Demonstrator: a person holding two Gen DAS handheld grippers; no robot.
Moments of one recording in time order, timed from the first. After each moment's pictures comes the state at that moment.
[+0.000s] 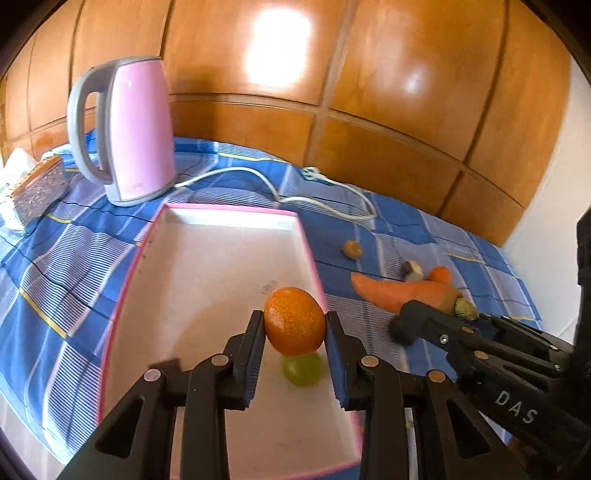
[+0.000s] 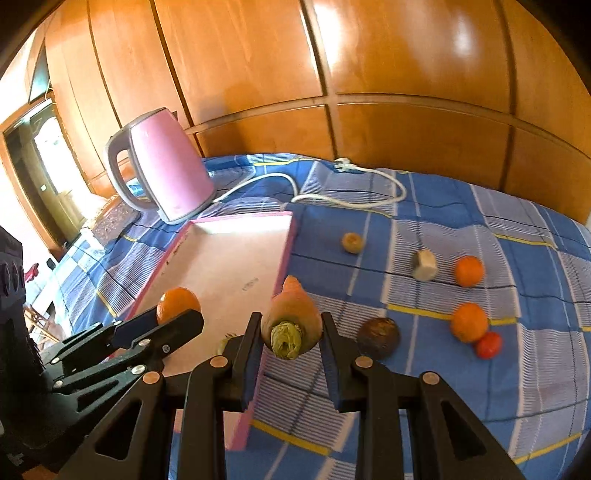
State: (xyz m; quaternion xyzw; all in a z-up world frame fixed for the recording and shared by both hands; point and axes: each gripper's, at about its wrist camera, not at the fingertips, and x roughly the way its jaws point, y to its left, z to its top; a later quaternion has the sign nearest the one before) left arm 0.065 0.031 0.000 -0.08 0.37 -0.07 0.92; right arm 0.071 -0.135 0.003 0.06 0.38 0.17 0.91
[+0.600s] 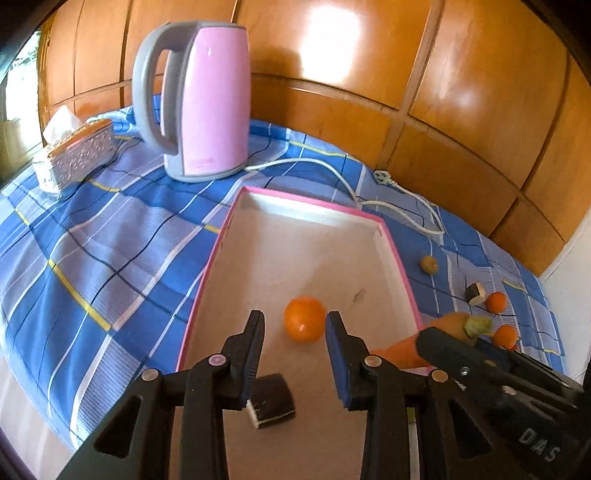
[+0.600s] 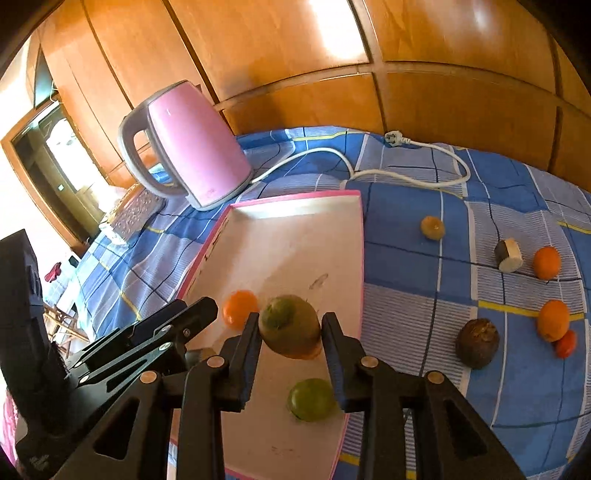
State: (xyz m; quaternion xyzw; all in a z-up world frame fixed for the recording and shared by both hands) left arm 0.080 0.095 -0.024 -0.12 0.39 0.01 0.91; right arm 0.093 -0.075 -0.017 0.09 0.42 0.21 0.88
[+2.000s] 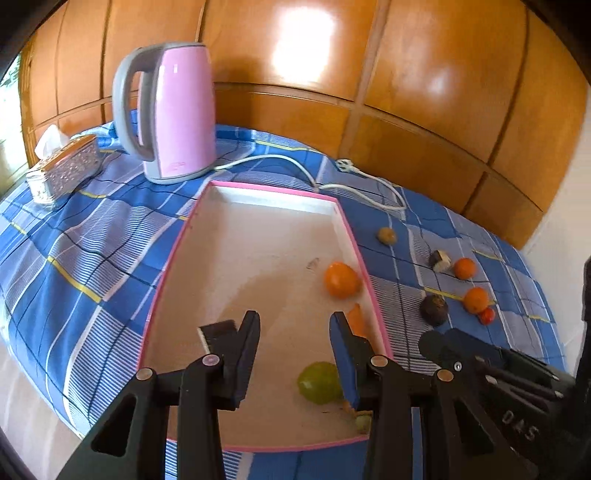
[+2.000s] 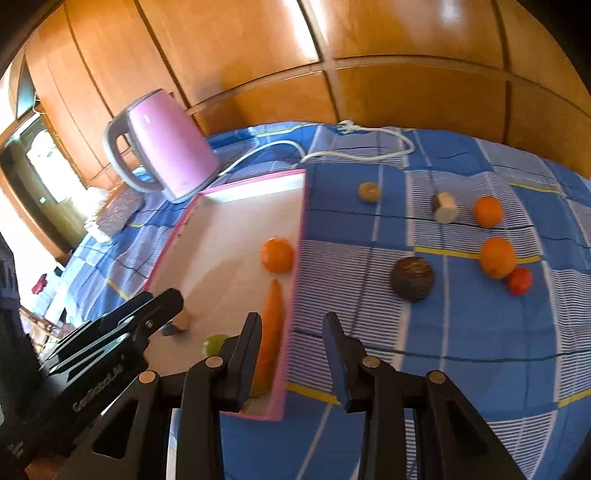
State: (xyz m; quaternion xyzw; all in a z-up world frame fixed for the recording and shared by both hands) left arm 0.036 0.049 -0.013 -0.08 0.38 -0.03 0.92; right arm 0.046 -0.124 -0.025 0.10 0.42 0.16 0.89
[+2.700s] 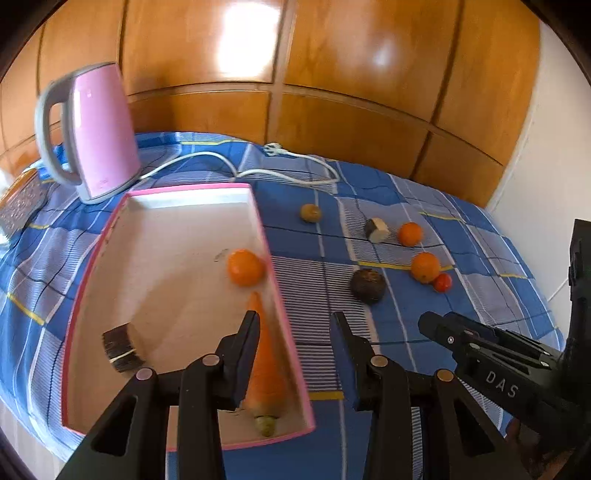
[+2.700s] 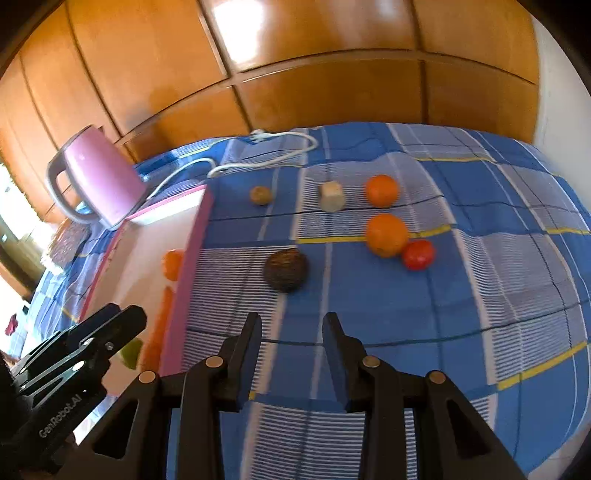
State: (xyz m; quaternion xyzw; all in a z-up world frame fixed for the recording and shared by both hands) left arm 0.040 -0.028 -0.016 -0.03 0.39 -0.11 0.91; right arm 0.035 -0.207 -0.042 0.13 0.42 0.05 0.89
